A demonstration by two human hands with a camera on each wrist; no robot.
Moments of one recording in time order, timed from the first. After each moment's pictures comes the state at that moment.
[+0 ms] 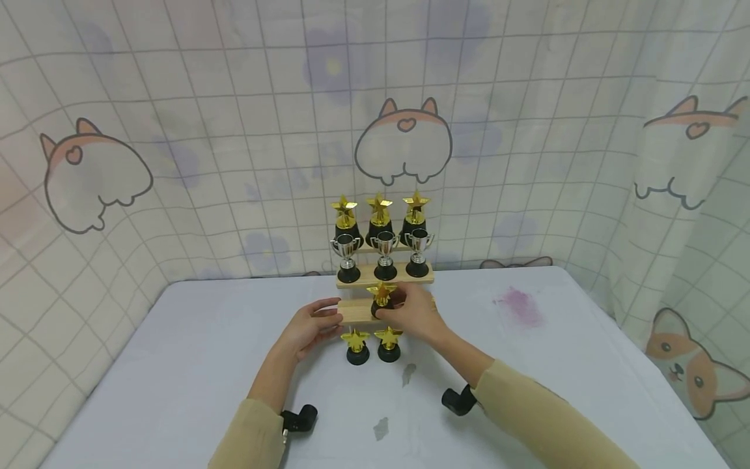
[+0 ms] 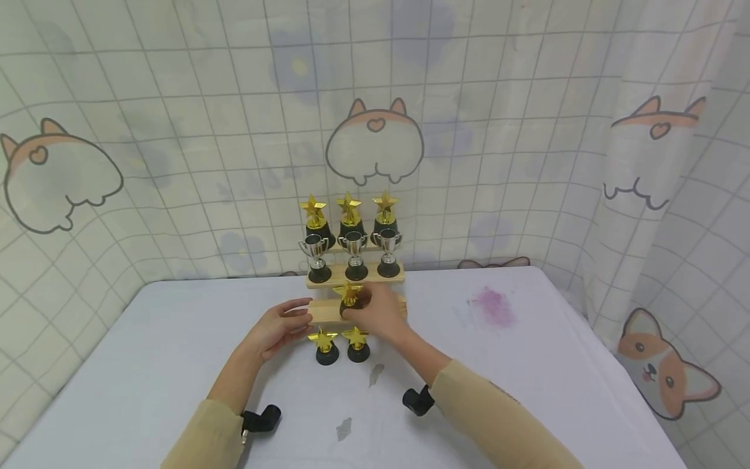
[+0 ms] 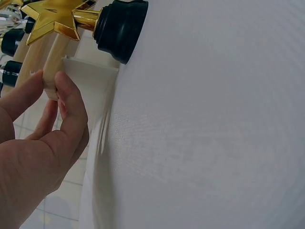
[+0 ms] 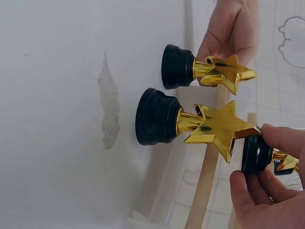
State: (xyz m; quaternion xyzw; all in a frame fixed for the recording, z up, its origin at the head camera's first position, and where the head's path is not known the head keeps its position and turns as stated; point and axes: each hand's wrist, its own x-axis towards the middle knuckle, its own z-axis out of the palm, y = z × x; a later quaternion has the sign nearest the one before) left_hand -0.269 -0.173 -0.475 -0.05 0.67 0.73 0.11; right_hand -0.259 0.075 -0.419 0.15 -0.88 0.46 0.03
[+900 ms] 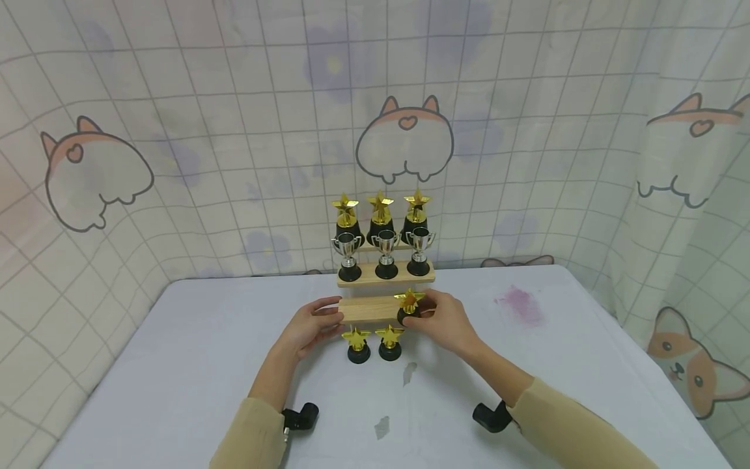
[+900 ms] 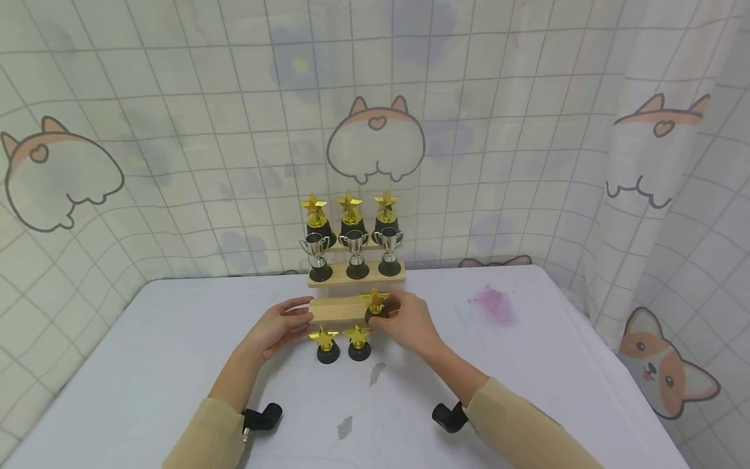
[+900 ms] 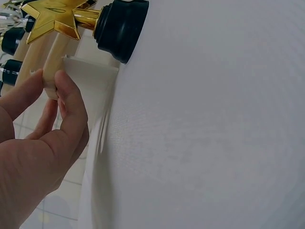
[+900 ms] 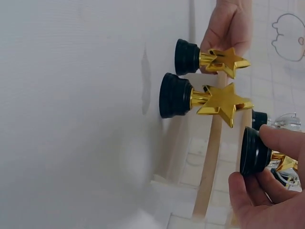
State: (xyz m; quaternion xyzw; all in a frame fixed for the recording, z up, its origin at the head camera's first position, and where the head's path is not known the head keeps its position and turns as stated) left_hand -0.270 -0.174 -0.476 -0.05 0.67 0.73 0.11; right_hand -0.236 0.115 -0.417 0.10 -0.88 0.47 0.01
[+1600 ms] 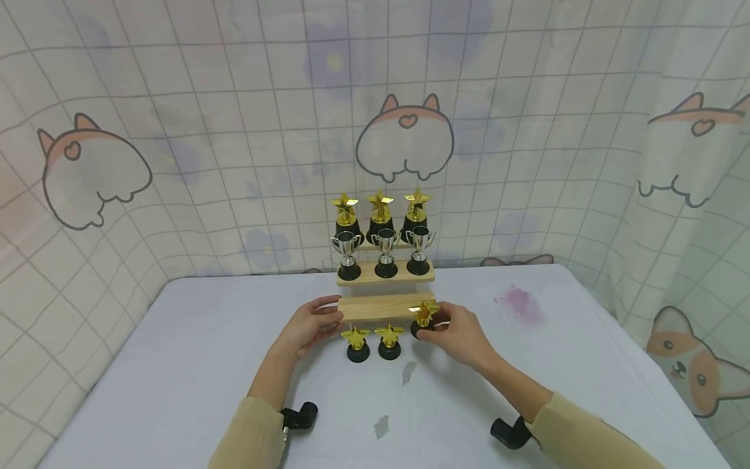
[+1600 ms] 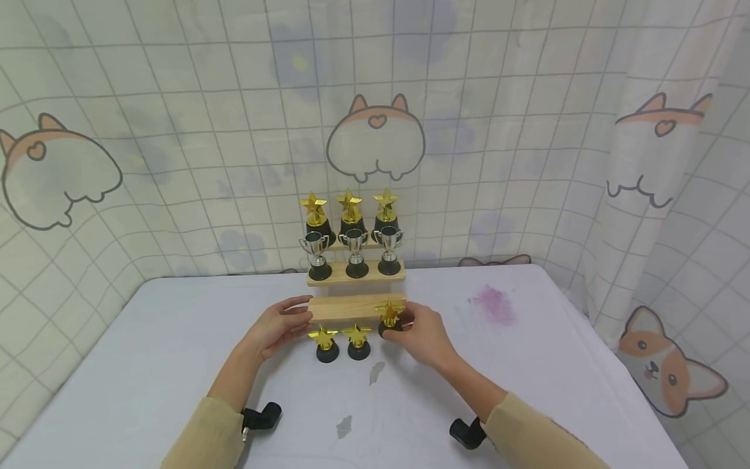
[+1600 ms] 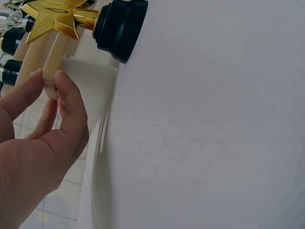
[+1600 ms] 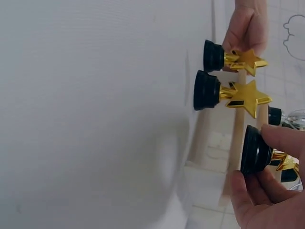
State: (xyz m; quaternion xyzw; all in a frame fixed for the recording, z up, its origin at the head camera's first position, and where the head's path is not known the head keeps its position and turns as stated) left_hand -0.270 -0.173 -0.476 -0.06 0.68 0.72 0.11; right_hand -0.225 0.141 -0.435 0.09 -0.88 0.46 -0.01
